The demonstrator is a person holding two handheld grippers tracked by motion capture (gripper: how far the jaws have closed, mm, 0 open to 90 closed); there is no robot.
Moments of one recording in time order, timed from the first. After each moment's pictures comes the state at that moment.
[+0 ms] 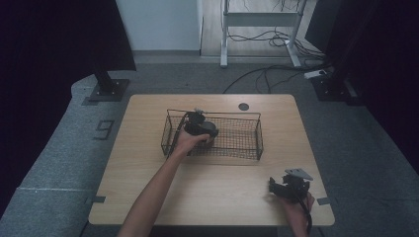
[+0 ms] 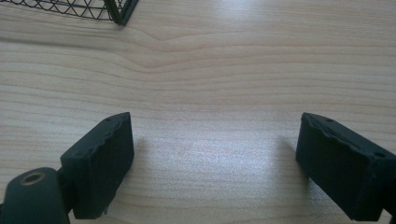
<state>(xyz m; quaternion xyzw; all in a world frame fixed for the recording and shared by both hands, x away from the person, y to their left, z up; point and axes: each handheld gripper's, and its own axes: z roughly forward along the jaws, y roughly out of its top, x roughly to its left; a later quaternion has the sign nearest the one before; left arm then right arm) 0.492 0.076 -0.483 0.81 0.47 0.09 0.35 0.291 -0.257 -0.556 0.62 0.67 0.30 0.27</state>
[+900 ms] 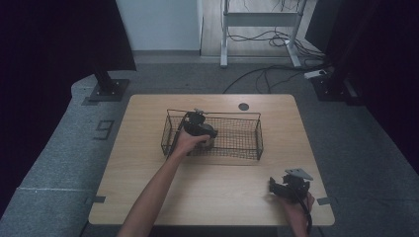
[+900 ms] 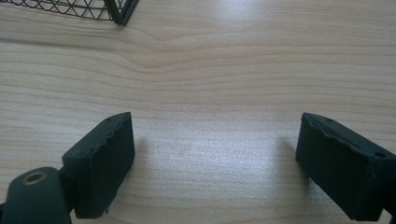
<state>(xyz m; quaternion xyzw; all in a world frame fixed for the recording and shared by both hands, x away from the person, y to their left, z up) 0.488 0.075 -0.475 0.81 0.47 0.11 0.34 0.291 -0.257 -0.556 0.62 0.67 0.30 0.27</state>
